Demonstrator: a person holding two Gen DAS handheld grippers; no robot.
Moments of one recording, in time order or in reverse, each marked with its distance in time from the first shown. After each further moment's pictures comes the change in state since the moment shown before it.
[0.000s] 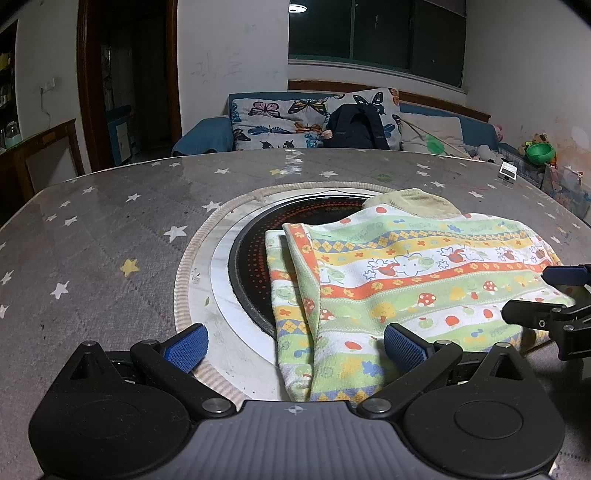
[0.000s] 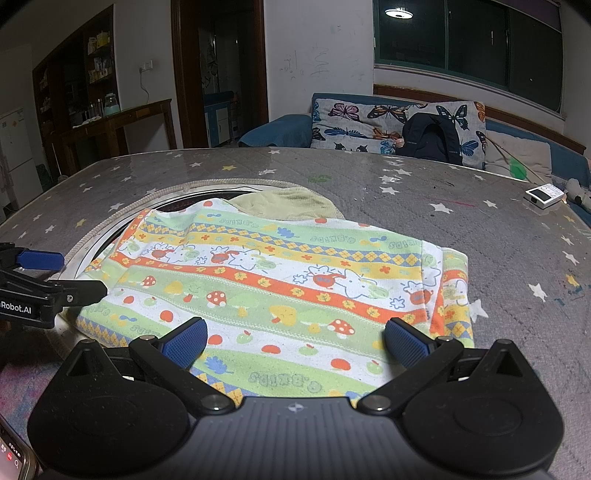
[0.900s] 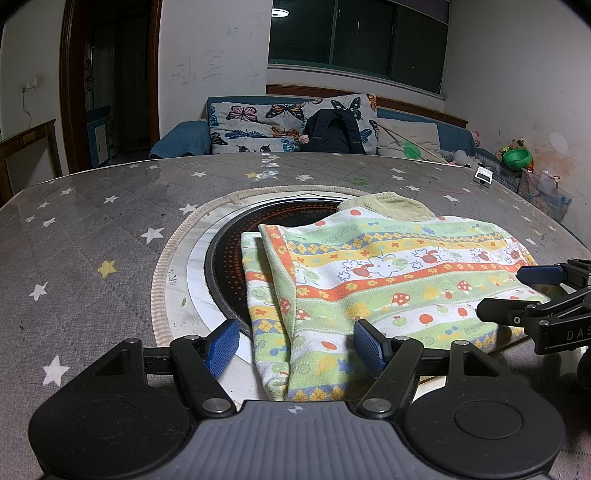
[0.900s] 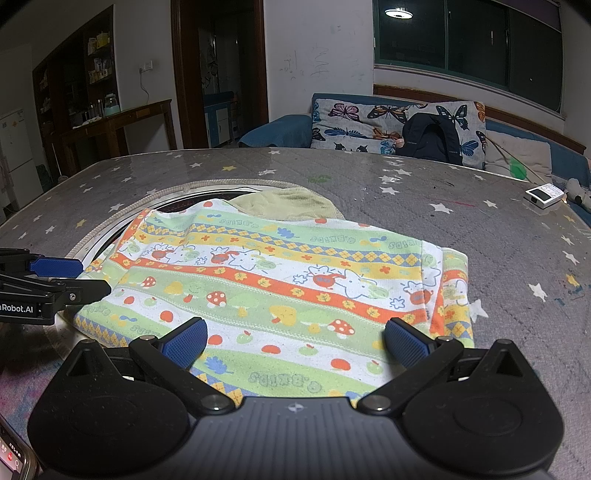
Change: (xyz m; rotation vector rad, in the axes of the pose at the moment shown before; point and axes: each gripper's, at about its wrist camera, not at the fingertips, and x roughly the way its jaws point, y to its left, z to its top) left arm -0.005 0.001 -0.003 0.006 -0.020 -0.088; right arm -0.001 0.000 0.000 0.001 -0.001 0.001
